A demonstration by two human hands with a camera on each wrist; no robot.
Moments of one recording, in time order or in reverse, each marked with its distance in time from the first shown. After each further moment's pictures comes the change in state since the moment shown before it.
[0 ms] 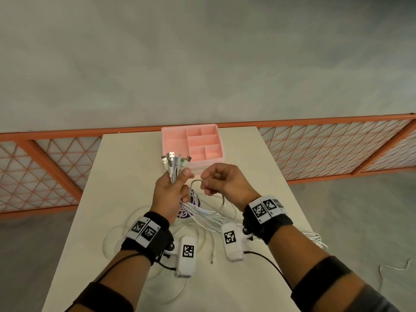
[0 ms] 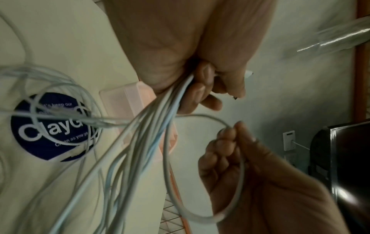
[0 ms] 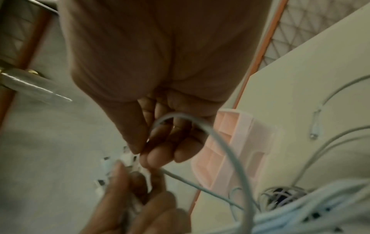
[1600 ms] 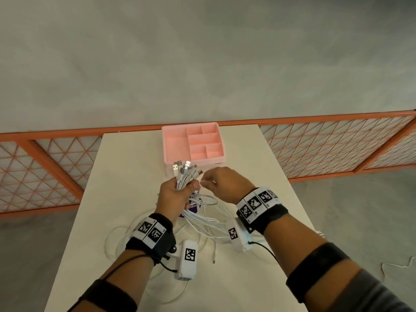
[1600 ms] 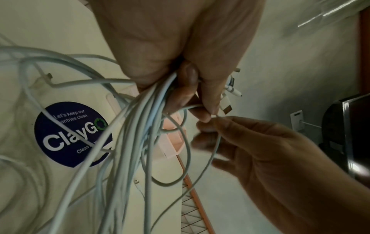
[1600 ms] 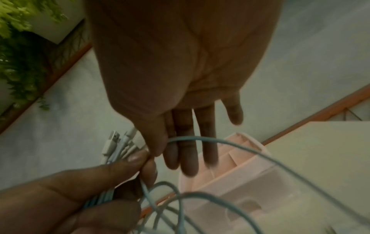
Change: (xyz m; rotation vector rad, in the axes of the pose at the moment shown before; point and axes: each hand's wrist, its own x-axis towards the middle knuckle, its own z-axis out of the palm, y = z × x) left_hand 0.009 -0.026 -0.010 0.247 0.066 -0.057; right_hand 0.023 0.000 -0.002 -1.195 -0.165 -0.059
